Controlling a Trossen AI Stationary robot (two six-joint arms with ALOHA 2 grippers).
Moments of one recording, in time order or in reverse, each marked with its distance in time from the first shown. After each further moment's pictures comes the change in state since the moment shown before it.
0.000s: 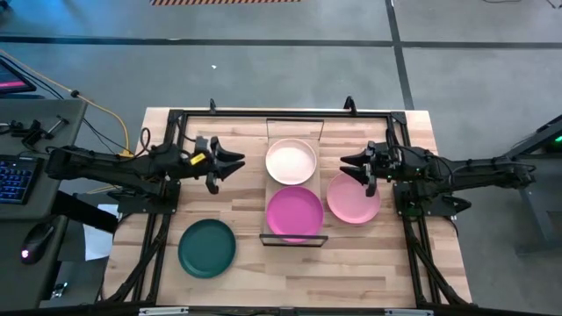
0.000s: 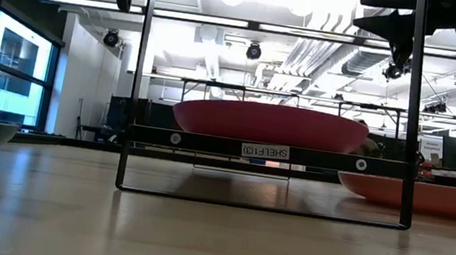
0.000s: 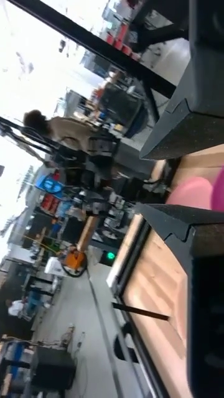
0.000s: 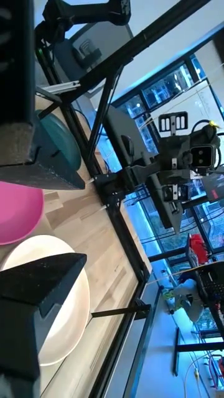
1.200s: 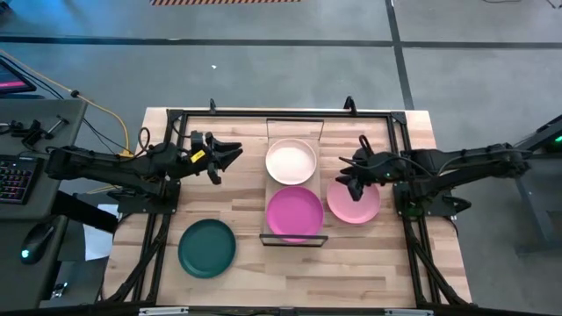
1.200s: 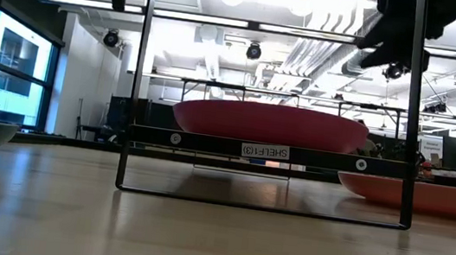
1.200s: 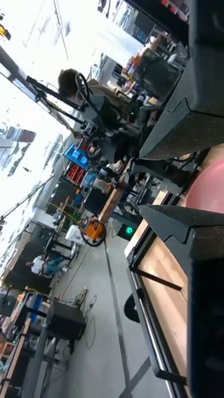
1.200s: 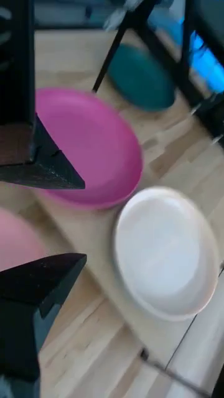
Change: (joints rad) left arm 0.000 0.000 0.000 0.053 -0.175 -0.053; right arm 0.074 0.291 0.327 -0.649 0.085 0.278
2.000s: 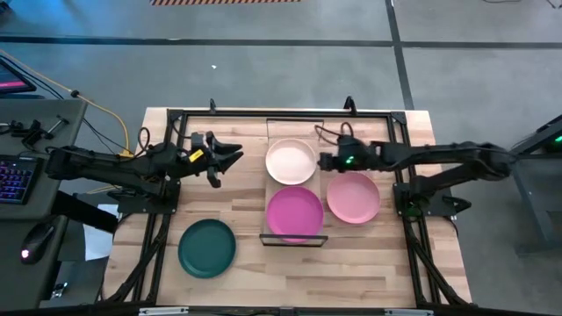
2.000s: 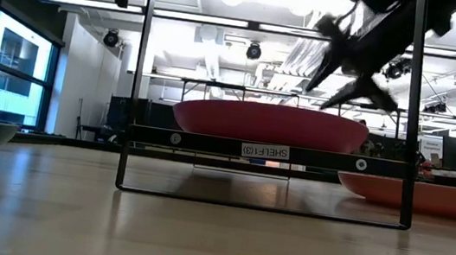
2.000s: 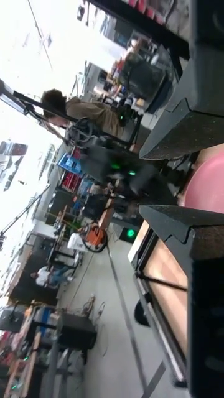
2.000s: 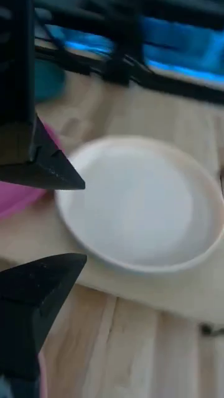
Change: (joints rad) left arm 0.002 0.000 0.000 0.007 0.056 0.086; right arm -0.250 0.313 0.000 0.235 -0.101 0.506
